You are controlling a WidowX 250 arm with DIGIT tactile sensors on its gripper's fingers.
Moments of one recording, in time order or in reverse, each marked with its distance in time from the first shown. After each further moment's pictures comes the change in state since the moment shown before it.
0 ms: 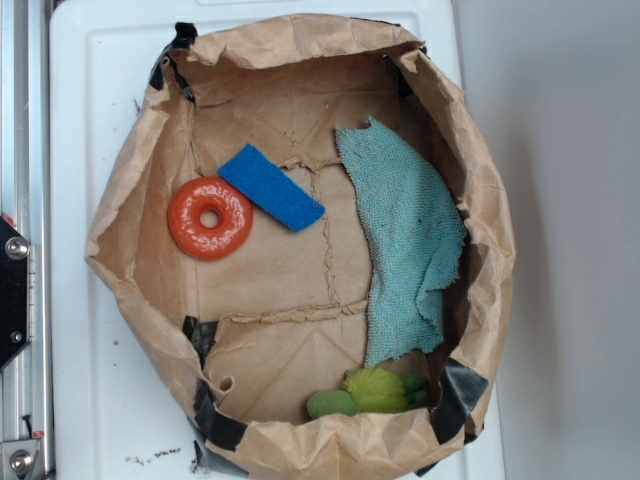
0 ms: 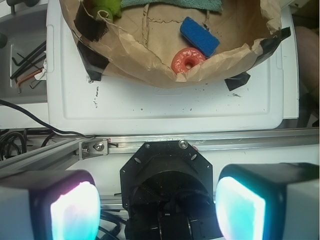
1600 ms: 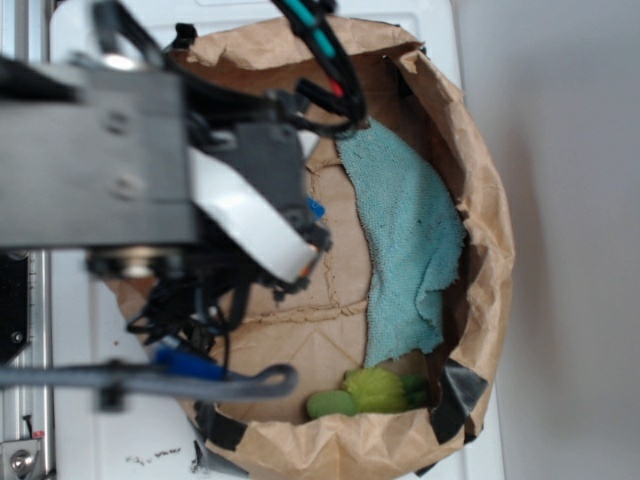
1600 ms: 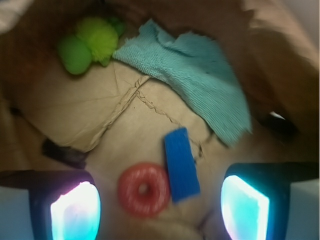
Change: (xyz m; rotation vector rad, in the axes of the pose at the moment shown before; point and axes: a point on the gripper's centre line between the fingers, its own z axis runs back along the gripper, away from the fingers) arm 0.133 0.047 -0.119 0.171 -0.121 -0.639
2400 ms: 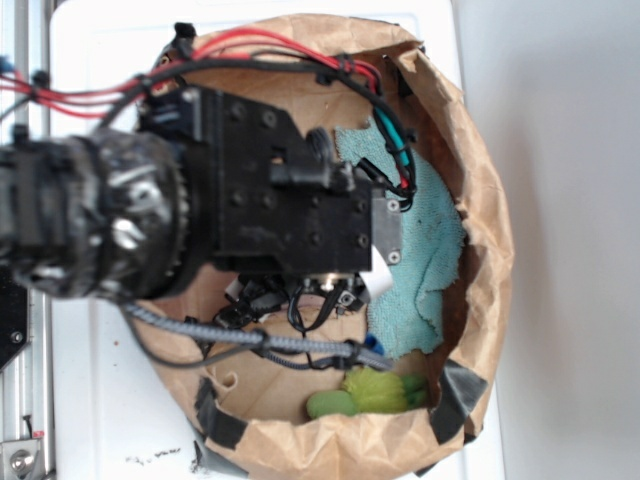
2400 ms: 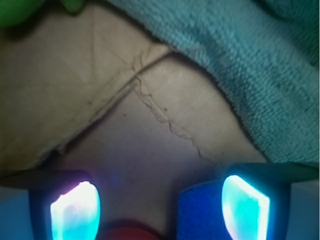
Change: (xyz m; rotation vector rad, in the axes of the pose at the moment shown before) arm 0.001 -0.006 -0.093 -0.088 0.115 -0.124
